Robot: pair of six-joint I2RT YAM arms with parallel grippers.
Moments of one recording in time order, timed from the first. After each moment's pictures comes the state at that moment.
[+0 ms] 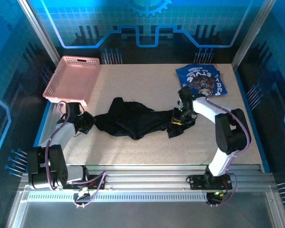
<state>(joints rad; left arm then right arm) 0.18 1.28 0.64 -0.36 0.28 -0.90 0.28 1.74 1.14 -0.76 -0.25 0.52</state>
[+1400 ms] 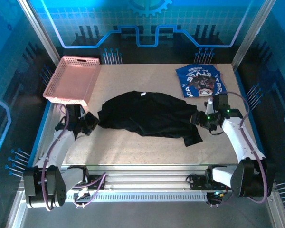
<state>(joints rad) 0.10 1.08 0.60 -0.48 0.36 -0.91 -0.04 1.19 0.88 -0.87 -0.32 0.33</state>
